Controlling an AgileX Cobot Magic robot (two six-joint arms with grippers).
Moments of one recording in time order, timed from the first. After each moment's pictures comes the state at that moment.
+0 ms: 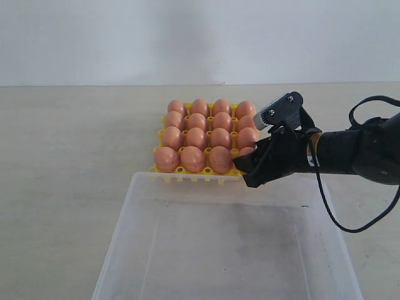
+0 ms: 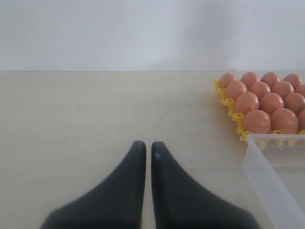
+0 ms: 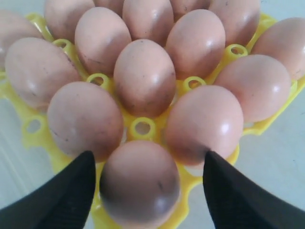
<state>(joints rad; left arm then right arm) -0.07 0.00 0.00 -0.24 0.28 0.20 0.13 1.93 -0.81 -0.86 -0.55 0.47</state>
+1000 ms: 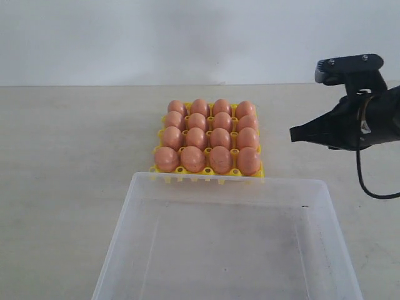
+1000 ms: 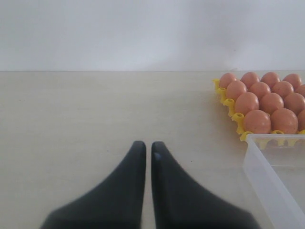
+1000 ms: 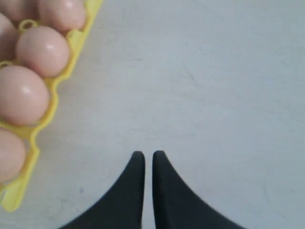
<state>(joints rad) -0.07 0.00 0.00 -0.24 0.28 0.20 0.13 1.59 -0.81 -0.79 0.16 0.87</state>
